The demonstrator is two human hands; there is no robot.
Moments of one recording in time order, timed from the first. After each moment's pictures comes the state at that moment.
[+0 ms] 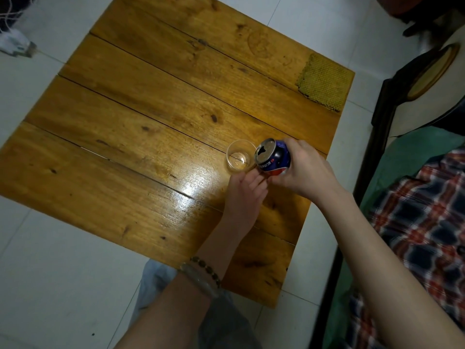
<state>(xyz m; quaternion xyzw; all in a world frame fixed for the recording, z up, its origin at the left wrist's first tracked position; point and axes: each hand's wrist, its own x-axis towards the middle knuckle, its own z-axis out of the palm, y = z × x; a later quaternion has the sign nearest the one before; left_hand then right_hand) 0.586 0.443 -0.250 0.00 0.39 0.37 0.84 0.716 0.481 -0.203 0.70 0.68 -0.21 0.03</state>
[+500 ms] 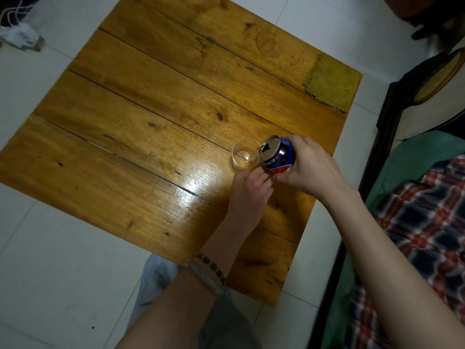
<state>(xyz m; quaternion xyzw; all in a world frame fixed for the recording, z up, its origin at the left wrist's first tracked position) 0.584 0.440 -0.255 0.06 0.43 0.38 0.82 0.712 0.486 -0.195 0.70 0.69 -0.20 0.05</state>
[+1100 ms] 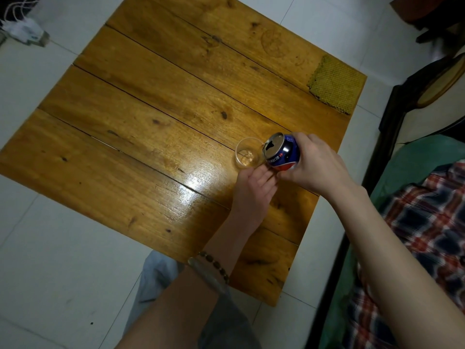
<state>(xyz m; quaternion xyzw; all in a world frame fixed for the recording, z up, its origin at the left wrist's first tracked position) 0.586 0.442 -0.254 0.01 0.44 0.38 0.81 0.708 0.490 -0.186 0.69 0.69 -0.20 0.06</state>
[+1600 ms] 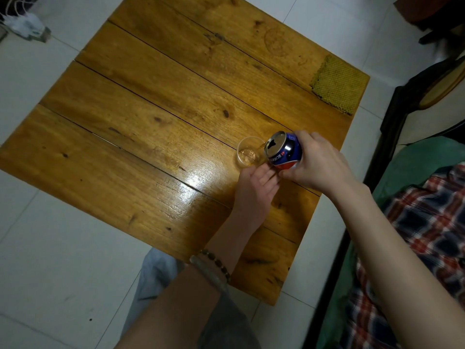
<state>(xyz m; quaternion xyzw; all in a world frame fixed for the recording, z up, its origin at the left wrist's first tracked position) 0.588 0.444 -0.249 -0.03 0.45 0.38 0.81 0.708 0.493 -0.184 0.69 0.69 -0.20 0.06</state>
